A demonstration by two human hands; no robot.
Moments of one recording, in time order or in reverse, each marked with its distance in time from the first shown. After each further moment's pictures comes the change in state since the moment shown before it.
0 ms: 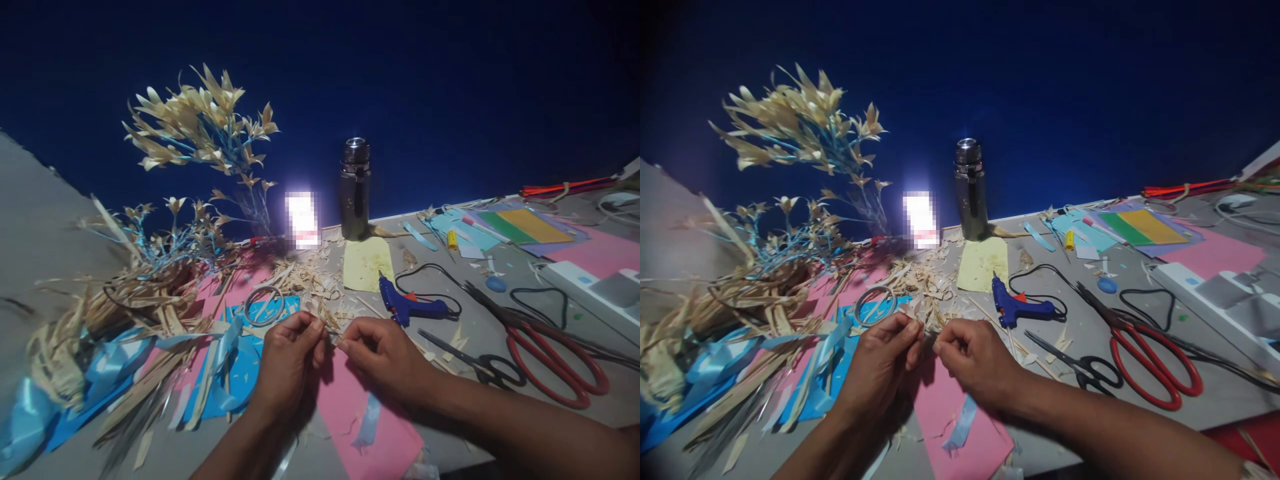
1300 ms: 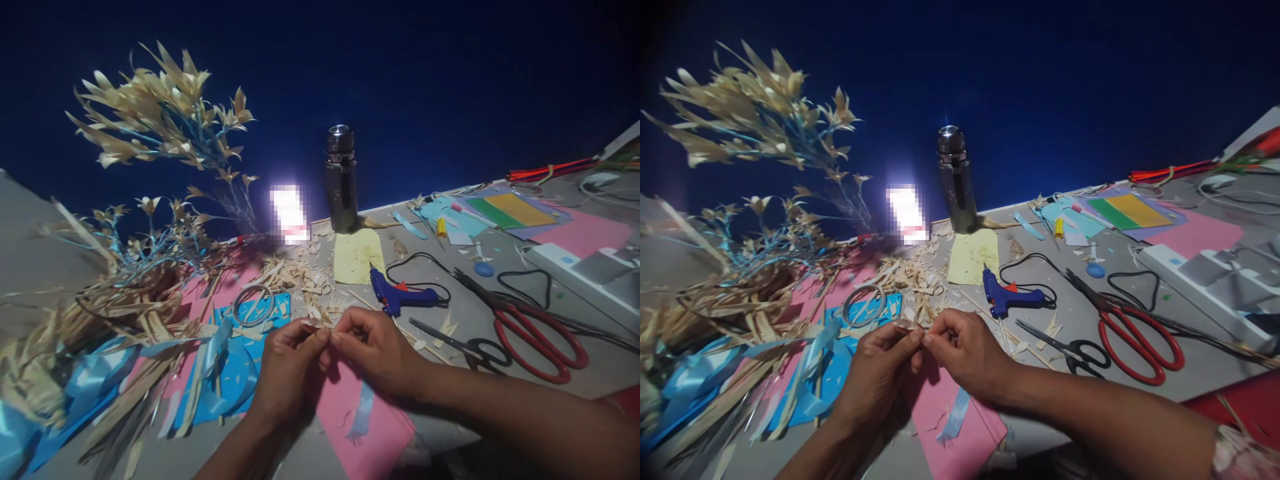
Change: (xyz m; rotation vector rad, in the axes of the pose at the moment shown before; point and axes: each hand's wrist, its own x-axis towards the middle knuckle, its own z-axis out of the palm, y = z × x) left_hand -0.002 -0.016 -0.003 0.105 -0.037 -0.019; right_hand -0.002 -0.002 0.002 0.255 -0.006 0.054
